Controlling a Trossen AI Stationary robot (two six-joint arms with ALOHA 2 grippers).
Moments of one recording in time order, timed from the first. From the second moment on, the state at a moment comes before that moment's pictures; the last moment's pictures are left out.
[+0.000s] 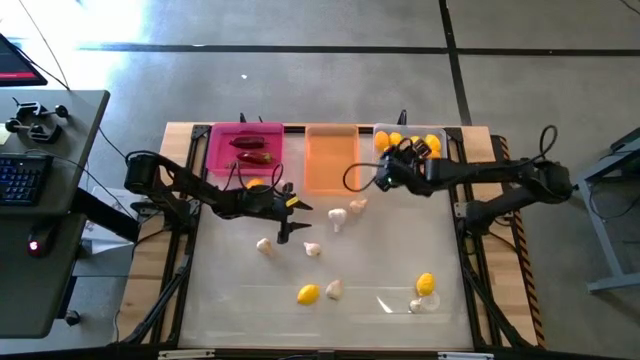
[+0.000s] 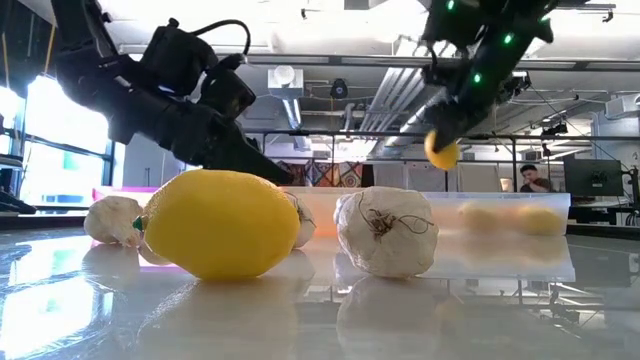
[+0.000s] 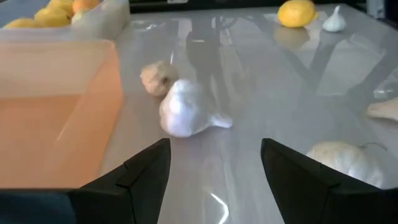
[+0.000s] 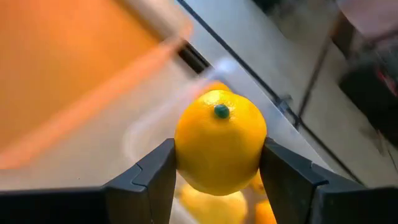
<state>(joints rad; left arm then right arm) 0.06 1.67 0.43 0.85 0.07 0.08 -0.19 1.32 0.86 -0.60 0.81 0.31</state>
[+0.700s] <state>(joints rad) 0.06 1.67 0.43 0.83 0.07 0.09 -0.49 1.37 0.86 -0.62 0.52 0.36</state>
